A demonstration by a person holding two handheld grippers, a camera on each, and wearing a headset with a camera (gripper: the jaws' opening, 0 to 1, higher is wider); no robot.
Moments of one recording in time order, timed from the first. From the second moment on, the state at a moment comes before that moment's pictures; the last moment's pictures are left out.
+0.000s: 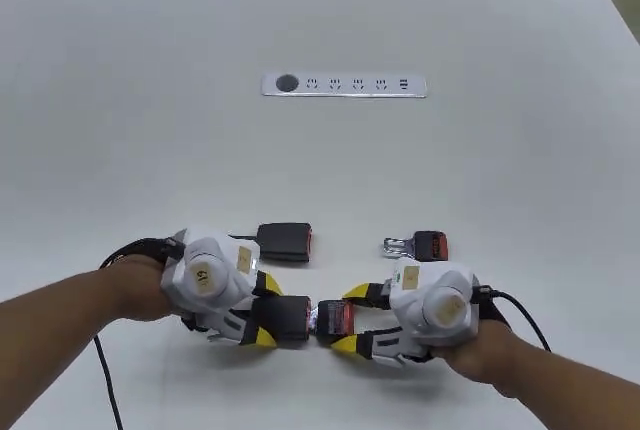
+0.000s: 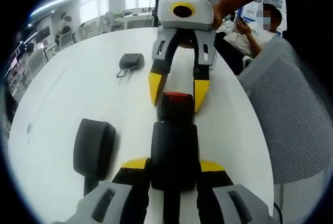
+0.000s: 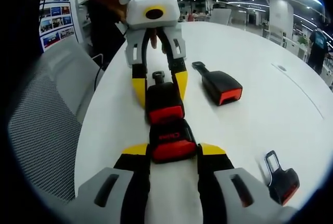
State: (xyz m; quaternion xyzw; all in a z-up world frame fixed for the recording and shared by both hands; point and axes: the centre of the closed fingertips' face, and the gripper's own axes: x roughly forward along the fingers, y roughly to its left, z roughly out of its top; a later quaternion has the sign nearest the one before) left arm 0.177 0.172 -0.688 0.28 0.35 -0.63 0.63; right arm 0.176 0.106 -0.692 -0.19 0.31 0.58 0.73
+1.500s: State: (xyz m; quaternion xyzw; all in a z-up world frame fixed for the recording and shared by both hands) left arm 0.277 0.190 -0.662 0.29 0.33 -0.57 0.69; right arm 0.277 0.008 -0.662 -0.16 0.33 0.49 0.79
